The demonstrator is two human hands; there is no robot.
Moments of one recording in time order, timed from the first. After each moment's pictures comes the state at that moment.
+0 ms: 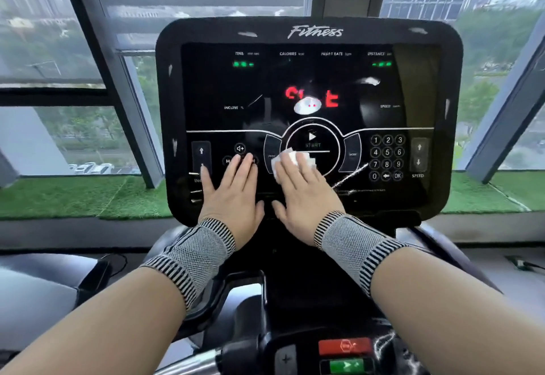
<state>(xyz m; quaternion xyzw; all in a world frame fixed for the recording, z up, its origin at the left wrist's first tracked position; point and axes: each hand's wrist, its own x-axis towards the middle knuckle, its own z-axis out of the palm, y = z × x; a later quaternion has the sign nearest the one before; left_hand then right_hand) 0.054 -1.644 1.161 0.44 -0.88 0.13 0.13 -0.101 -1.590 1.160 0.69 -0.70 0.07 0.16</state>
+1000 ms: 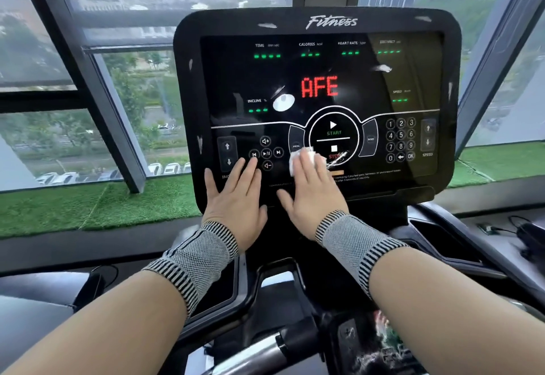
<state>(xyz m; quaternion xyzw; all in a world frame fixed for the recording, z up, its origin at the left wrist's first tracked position) 0.112 -1.664 1.156 0.37 -0.91 0.12 0.11 -0.038 -1.597 1.148 0.59 -0.79 0.13 0.11</state>
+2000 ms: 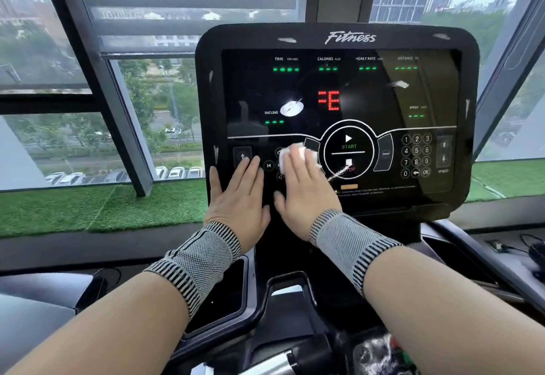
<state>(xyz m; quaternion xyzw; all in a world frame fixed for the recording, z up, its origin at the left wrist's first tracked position) 0.121 -1.681 1.169 0.38 -0.91 0.13 0.13 -0.019 -1.627 1.168 0.61 -0.77 0.13 0.14</state>
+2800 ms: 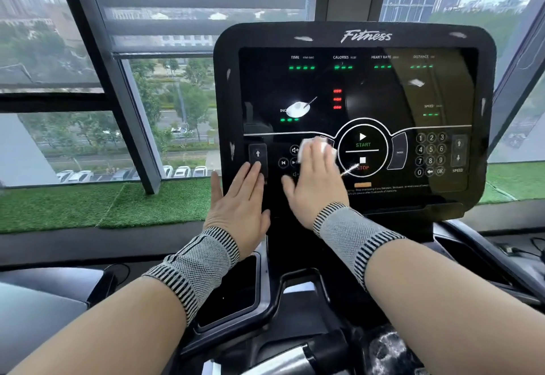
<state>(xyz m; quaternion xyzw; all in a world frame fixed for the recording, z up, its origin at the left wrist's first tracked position) 0.149 -1.685 1.159 0.38 -0.90 0.15 0.14 -0.005 -1.638 1.175 0.55 -0.81 0.16 0.14</state>
